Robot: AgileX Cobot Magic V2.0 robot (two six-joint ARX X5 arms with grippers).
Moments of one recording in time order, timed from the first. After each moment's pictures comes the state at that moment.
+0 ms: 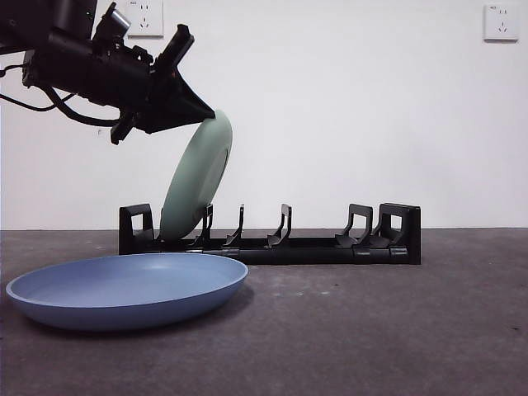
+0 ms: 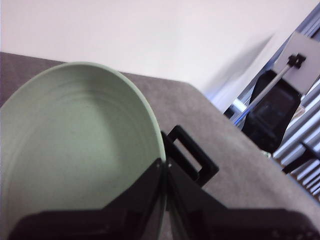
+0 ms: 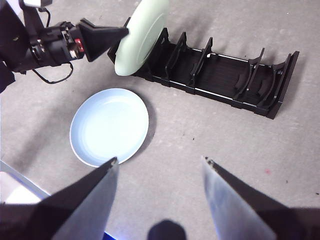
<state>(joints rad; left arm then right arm) -0.30 1.65 0.97 0.55 0.47 -0.45 0.38 1.29 1.87 -1.35 -0.26 0.02</state>
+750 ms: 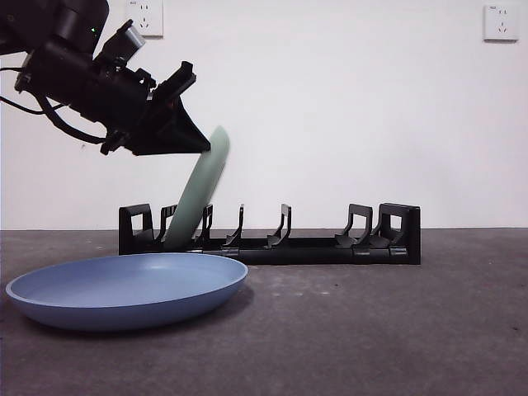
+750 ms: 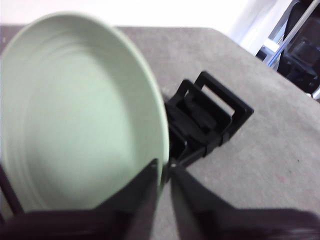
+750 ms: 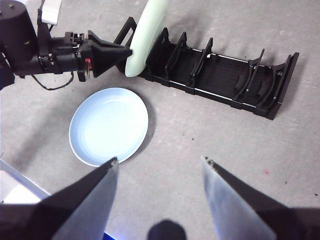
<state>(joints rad) -0.30 1.65 0.97 0.31 0.45 -0.20 0.38 1.29 1.87 -1.35 -0.26 0.01</state>
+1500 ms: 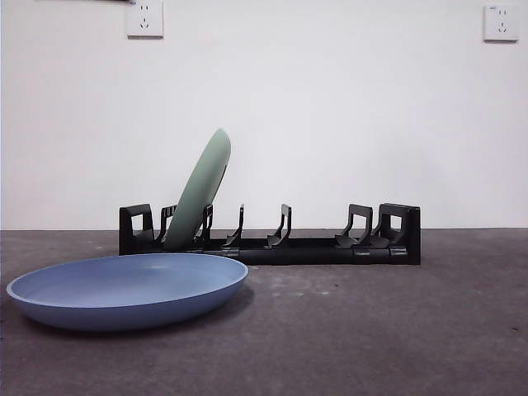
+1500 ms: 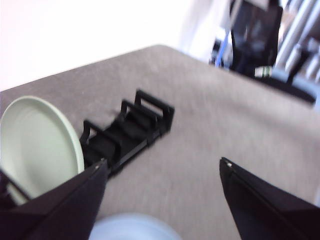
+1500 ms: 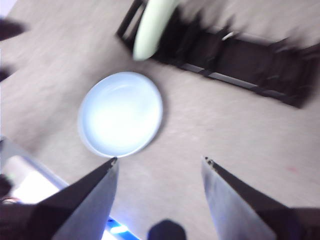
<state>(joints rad) -0.30 0.97 0.97 -0.34 0.54 0.08 0.38 1.42 1.87 -1.34 -0.35 0.01</state>
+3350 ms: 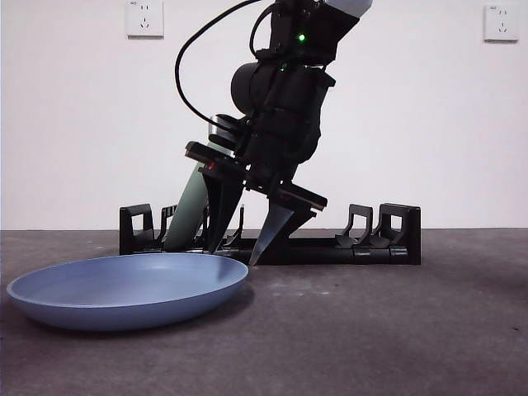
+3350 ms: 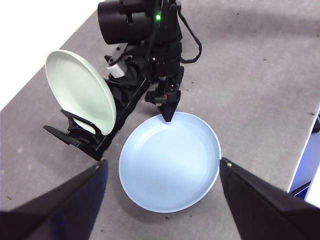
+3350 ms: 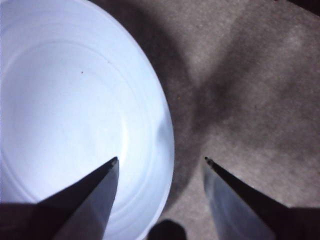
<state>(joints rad) -0.44 0.67 1.14 -1.05 0.21 0.52 0.65 2.19 1.81 -0.93 -0.30 0.09</state>
